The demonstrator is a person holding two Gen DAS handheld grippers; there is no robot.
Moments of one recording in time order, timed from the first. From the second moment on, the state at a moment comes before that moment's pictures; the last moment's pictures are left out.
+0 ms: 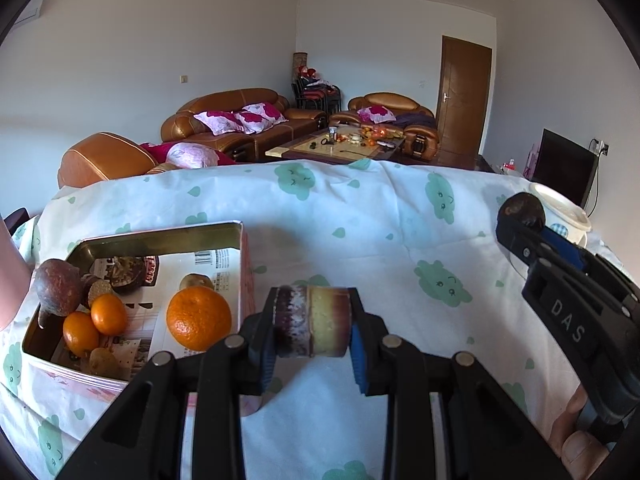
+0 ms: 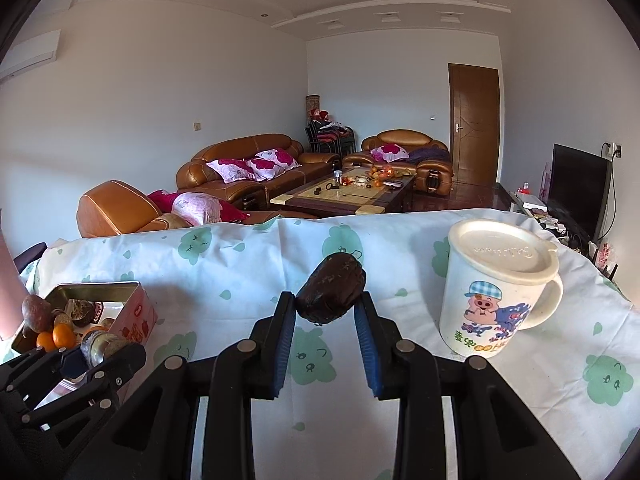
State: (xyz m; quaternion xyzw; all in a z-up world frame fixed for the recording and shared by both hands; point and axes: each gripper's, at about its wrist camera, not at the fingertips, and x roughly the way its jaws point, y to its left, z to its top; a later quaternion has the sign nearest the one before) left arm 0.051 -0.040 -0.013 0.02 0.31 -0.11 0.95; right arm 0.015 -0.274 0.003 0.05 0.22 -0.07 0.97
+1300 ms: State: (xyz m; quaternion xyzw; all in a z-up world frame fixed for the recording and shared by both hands) left arm 0.042 0.072 0.008 0.01 0.27 -0.04 0.96; right arm -0.017 -0.144 0.015 0.06 0.21 0.05 0.97
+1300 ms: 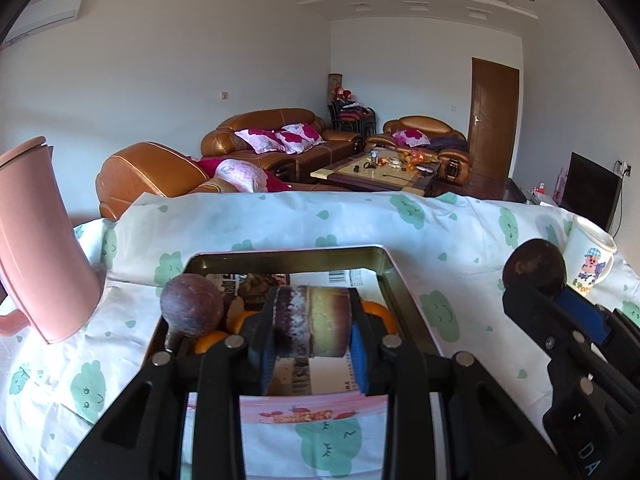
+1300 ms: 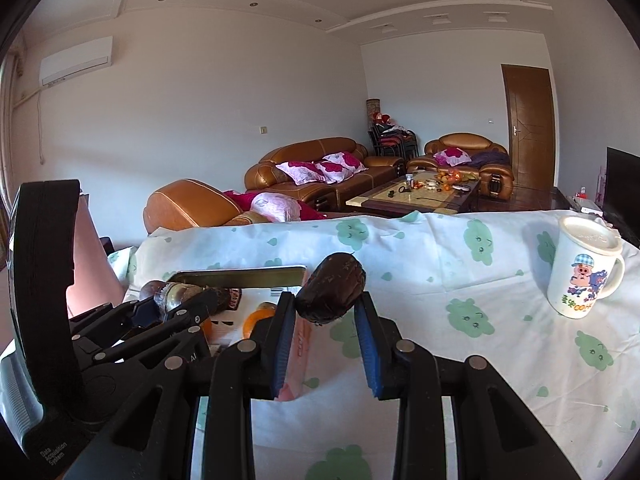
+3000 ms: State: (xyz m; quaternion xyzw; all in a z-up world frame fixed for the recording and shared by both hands) left arm 0.096 0.096 -0.012 0.03 0.29 -0.01 0.96; right arm 0.127 -0.086 -0.017 0.10 0.33 0.17 0.92
